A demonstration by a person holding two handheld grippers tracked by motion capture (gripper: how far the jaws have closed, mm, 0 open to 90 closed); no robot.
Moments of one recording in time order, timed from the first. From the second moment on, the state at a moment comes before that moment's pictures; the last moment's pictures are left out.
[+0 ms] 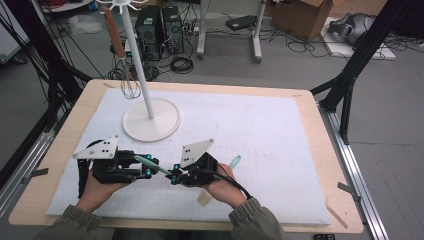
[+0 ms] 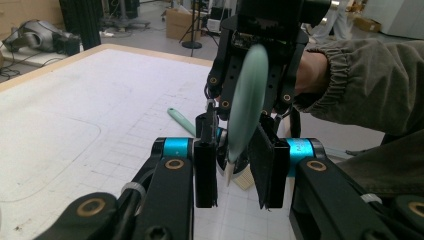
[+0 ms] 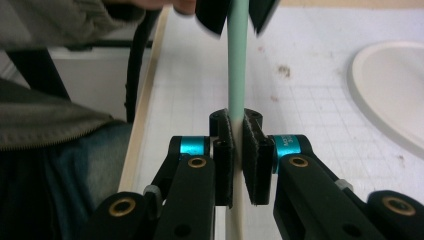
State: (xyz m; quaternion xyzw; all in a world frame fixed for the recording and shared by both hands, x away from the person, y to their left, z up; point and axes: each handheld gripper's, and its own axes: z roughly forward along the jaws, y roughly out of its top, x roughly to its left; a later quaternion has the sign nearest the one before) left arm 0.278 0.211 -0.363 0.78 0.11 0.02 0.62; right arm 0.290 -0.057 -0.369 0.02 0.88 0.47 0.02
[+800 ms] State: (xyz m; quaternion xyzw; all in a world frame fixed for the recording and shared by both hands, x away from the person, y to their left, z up) left arm 0.275 0.213 -0.354 0.77 0.10 0.03 0.63; right arm 0.286 -0.036 -0.379 0.02 0.88 0.47 0.02
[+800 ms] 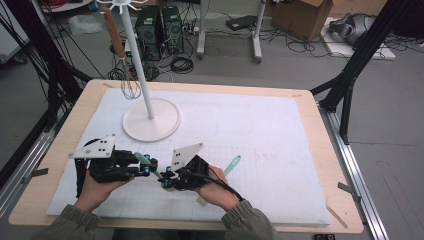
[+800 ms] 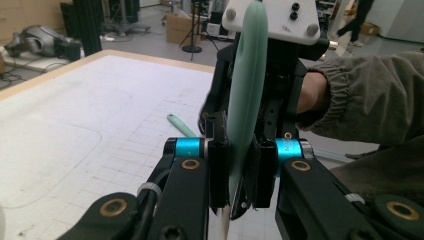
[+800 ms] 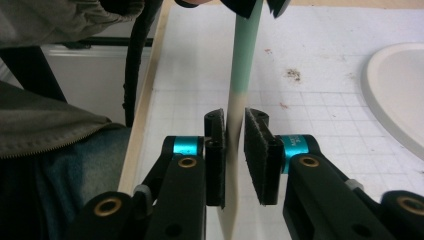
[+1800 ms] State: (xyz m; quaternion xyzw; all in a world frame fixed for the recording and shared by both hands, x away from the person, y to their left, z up) left arm 0.276 0.214 -0.358 0.77 0.12 0.03 0.63; right arm 0.292 -0.039 -0.382 0.07 0.84 0.55 -0.02
